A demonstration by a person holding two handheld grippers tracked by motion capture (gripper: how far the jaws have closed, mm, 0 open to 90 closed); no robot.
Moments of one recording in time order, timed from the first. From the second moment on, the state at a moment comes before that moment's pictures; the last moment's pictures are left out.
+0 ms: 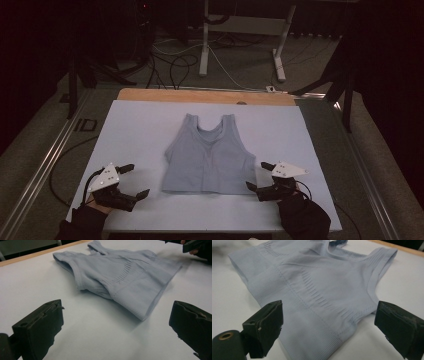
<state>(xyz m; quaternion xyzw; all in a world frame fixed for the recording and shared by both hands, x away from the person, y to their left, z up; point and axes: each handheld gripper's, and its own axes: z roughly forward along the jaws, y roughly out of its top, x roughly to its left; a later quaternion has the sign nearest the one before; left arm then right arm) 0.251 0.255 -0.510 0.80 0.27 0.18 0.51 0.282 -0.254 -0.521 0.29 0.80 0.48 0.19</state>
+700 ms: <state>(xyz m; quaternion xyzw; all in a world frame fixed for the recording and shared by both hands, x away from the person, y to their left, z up) 0.253 0.237 -0.475 0.81 0.25 0.17 0.50 0.303 -0.234 -0.452 0.25 0.79 0.50 0.23</state>
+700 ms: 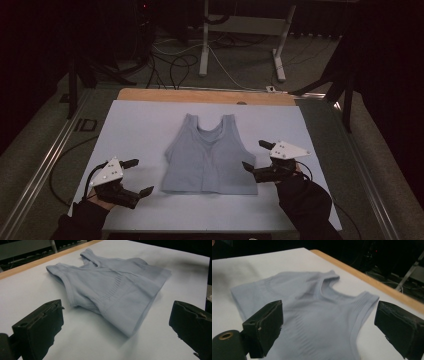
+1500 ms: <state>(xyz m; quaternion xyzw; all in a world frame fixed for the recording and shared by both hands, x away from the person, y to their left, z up) 0.254 0.208 -0.455 0.82 0.27 0.17 0.47 0.358 -0.174 -0.421 0.20 0.81 0.51 0.21</state>
